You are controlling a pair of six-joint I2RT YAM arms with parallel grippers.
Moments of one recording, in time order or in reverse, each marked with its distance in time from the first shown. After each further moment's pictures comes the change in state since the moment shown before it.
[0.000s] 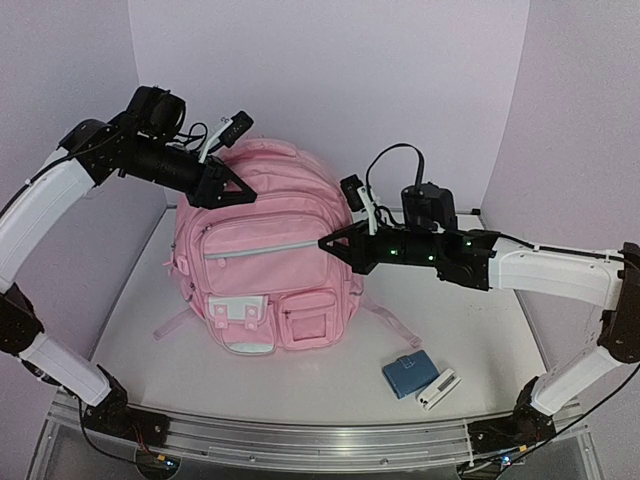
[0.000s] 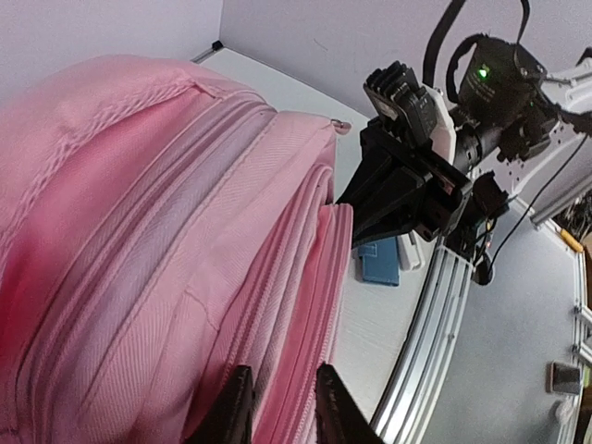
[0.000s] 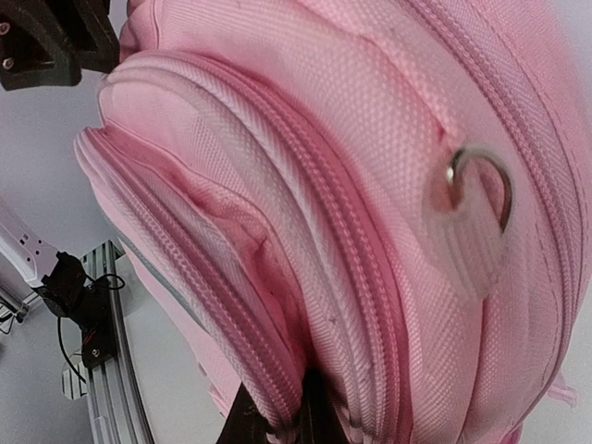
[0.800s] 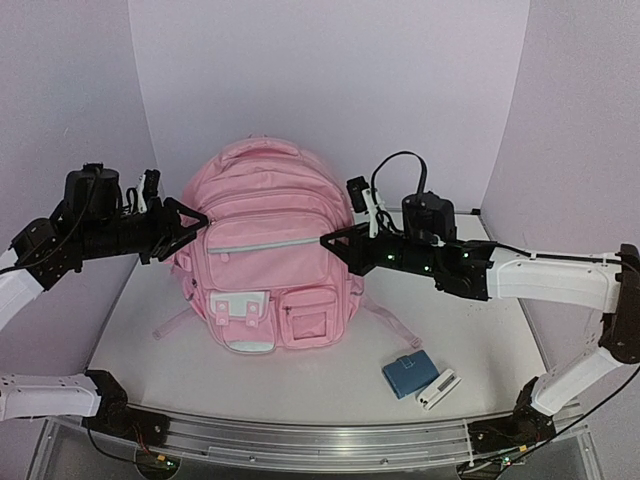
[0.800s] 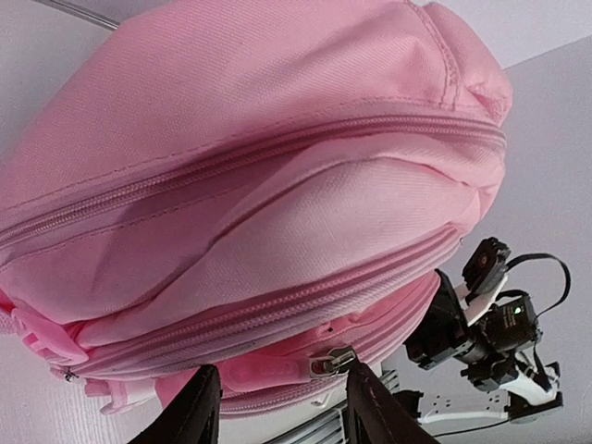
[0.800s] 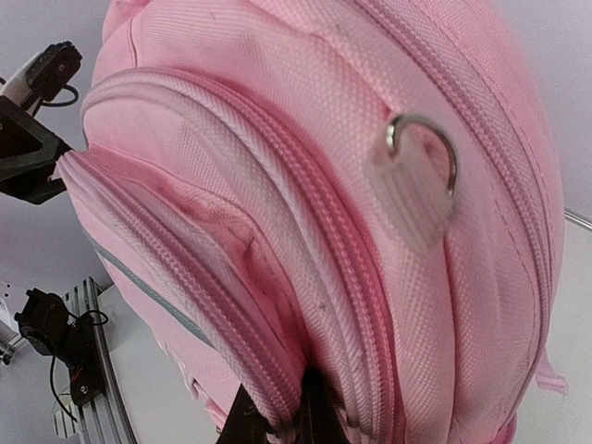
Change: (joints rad) left arm 0.012 -0.541 -0.696 0.401 -0.362 -1.017; right arm 0.018 -0.008 -0.064 0.111 0.134 0.072
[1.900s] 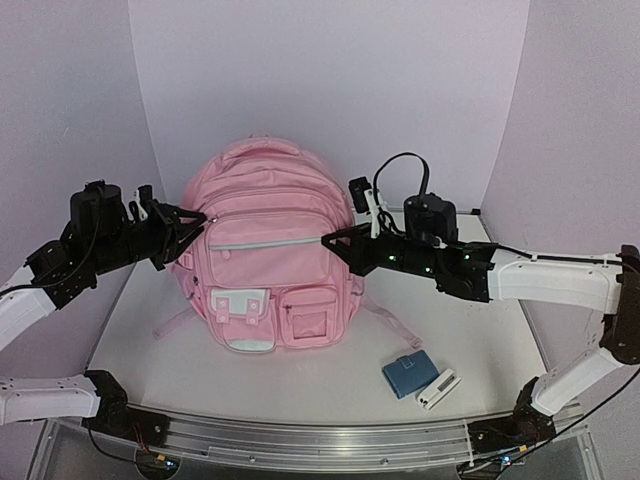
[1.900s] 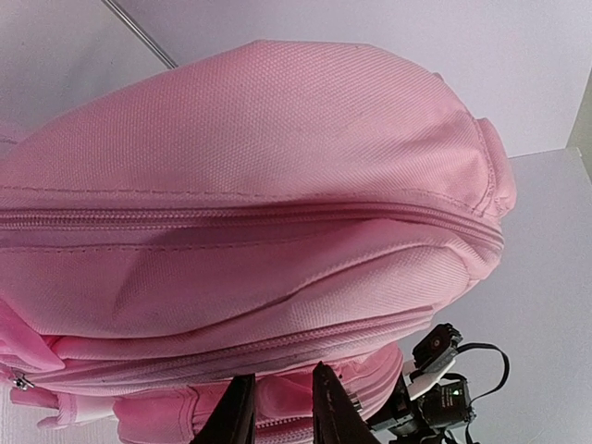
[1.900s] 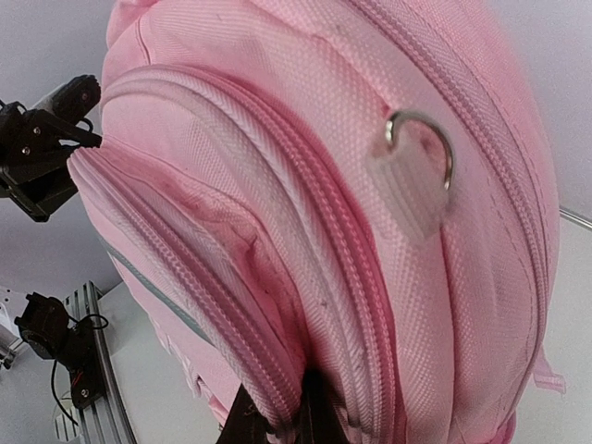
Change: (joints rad) left arm 0.000 -0.041 -0.175 0.270 -0.085 -0.307; right arm 0.000 -0.008 -0.015 0.017 0.006 0.008
